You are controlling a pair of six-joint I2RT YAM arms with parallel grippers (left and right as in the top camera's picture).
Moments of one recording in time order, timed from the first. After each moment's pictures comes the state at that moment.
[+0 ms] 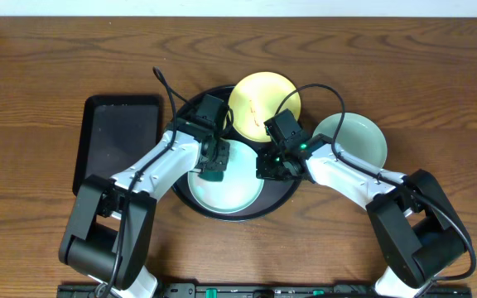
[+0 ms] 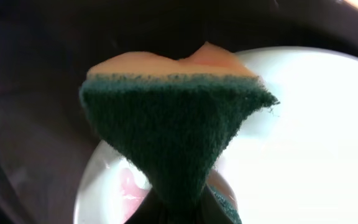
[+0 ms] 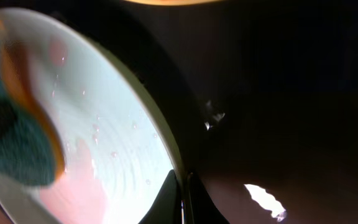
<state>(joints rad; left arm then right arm) -0.40 1.77 1.05 -0.67 0.02 -0.24 0.60 1.84 1.03 -0.40 -0.28 0.67</state>
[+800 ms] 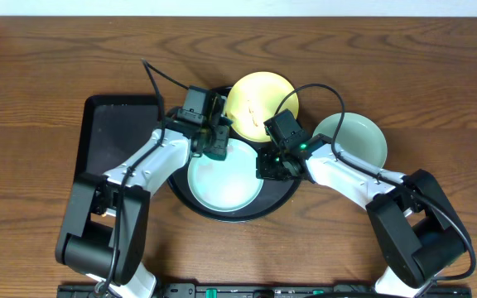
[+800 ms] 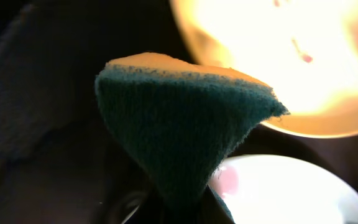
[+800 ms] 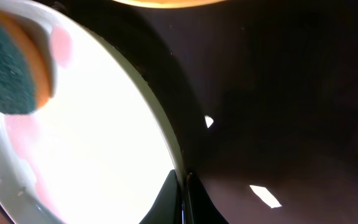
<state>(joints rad) -0.32 1.77 1.03 -0.38 0.11 -0.13 0.60 1.84 1.03 -0.40 -0.28 0.67</state>
